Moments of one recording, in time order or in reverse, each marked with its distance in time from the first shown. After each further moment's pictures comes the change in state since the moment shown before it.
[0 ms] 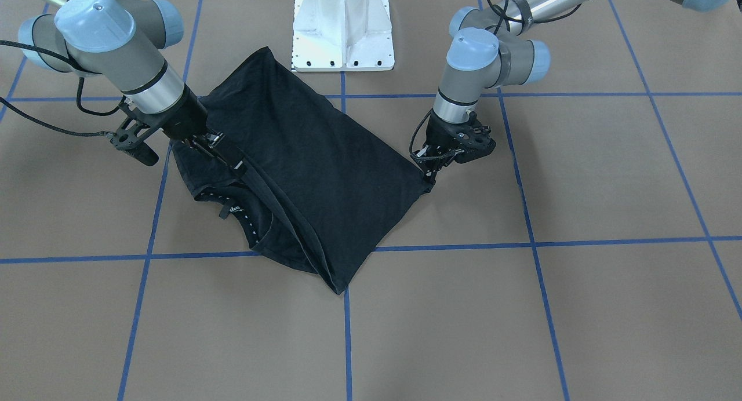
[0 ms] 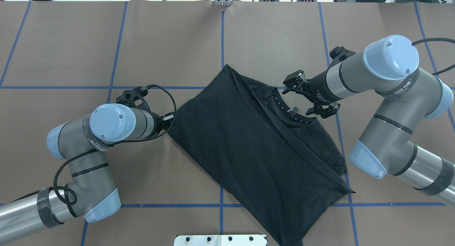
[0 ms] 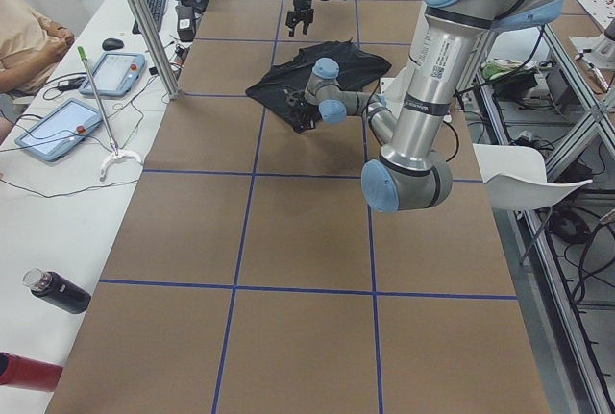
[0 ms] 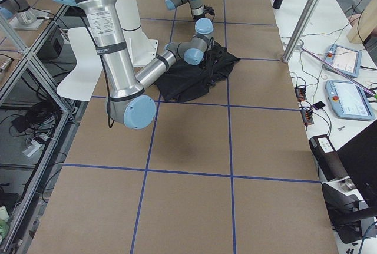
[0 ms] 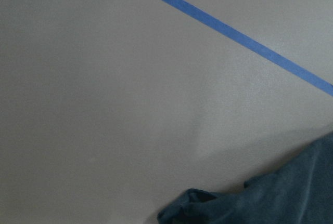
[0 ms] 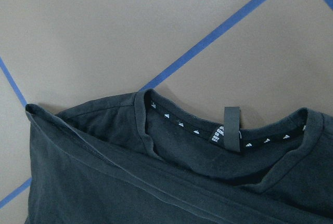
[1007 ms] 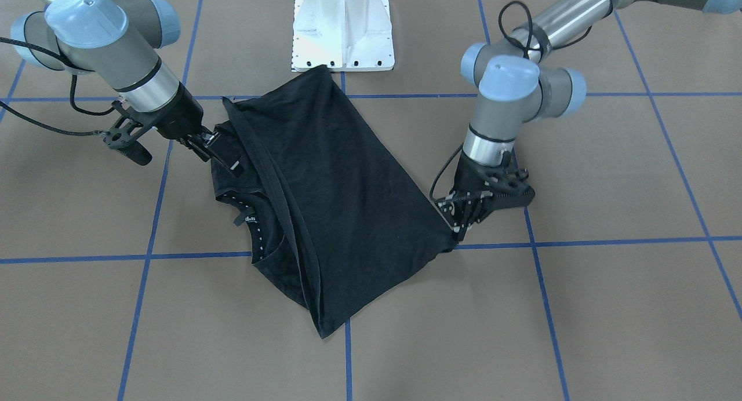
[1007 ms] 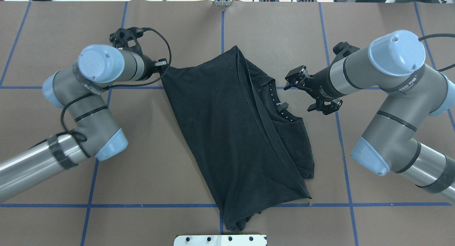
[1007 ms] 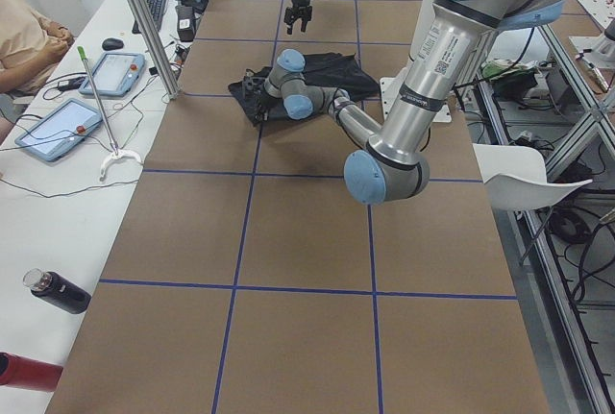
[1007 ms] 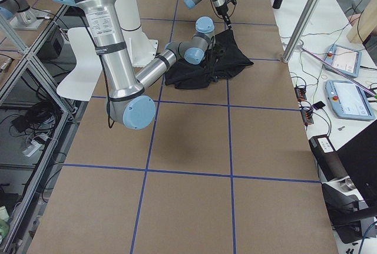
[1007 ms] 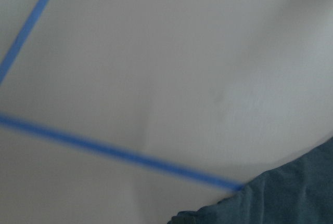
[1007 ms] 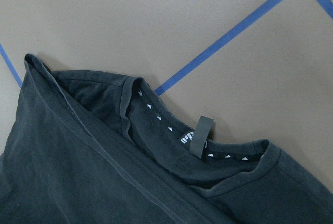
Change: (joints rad) left arm -0.228 -0.186 0.287 -0.197 0.023 0.356; right arm 0.018 0.001 0.010 0.001 0.003 0.001
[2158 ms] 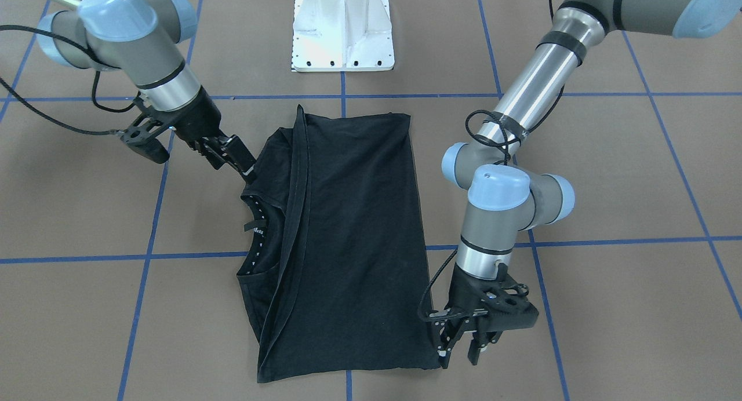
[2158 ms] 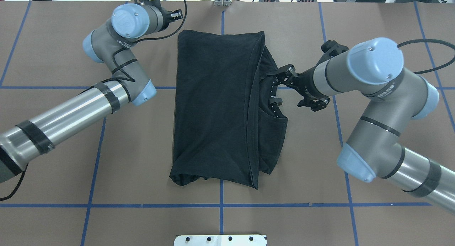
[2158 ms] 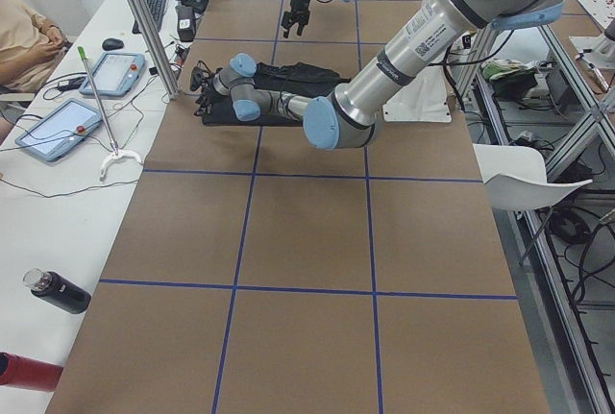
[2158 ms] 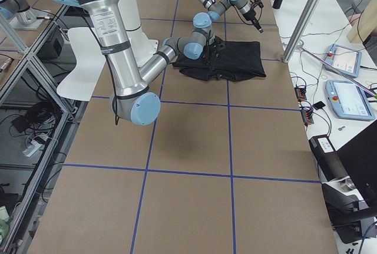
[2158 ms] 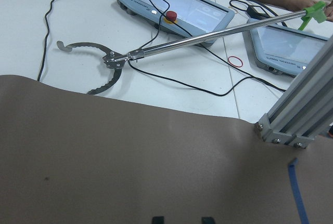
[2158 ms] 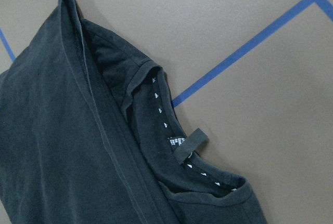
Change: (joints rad) left arm -0.117 -0.273 0.512 -0.341 0.089 0.138; right arm -0.085 0.082 -0.004 -0.092 -0.178 0.002
